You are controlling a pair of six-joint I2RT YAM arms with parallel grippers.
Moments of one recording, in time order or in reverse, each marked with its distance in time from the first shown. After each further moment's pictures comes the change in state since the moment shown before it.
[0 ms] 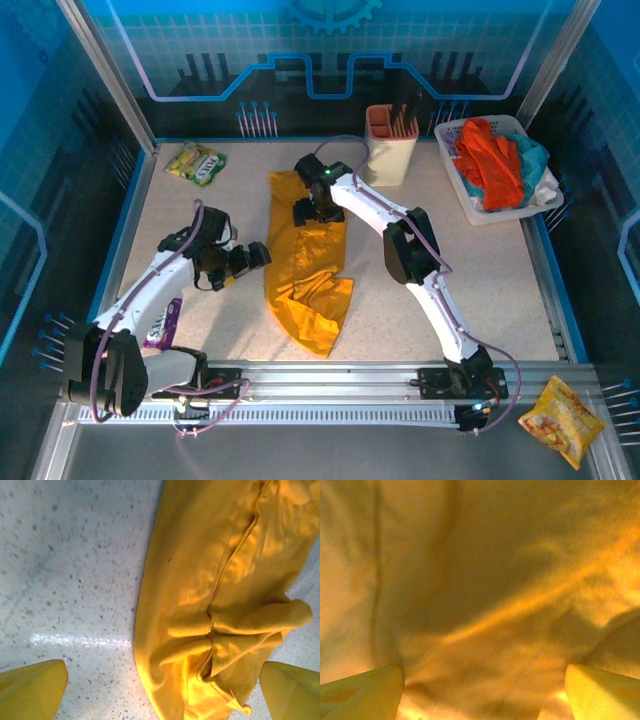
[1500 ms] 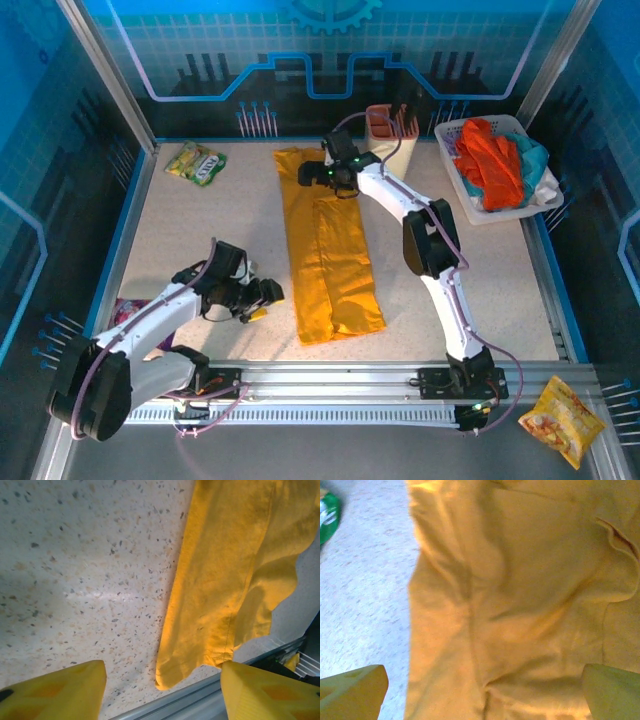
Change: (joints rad) left arm -0.193 -0.133 -0.282 0.192 0.198 -0.242; right arm -0.113 -0.136 -0.162 0.479 -0.069 -0.034
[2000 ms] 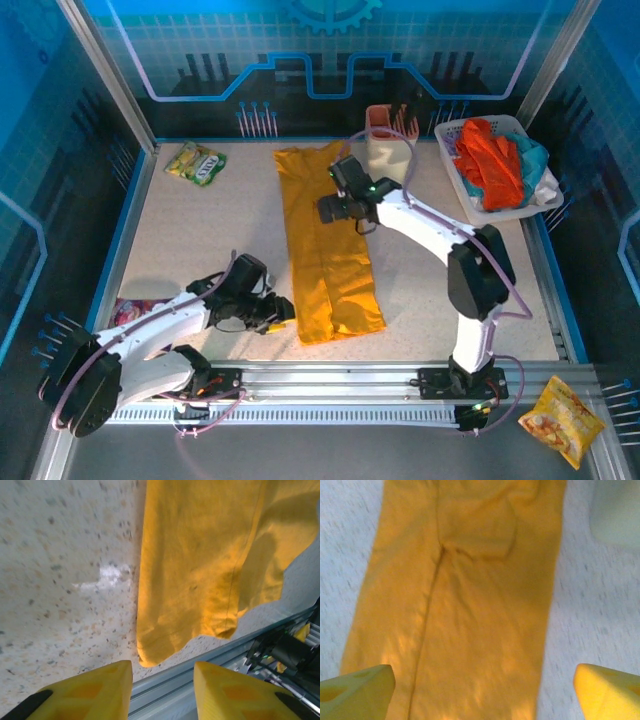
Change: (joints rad) left arm -0.248 0.000 -0.049 0.103 -0.022 -0.169; right arm 0.102 -0.553 -0.646 -0.049 0.280 -0.141
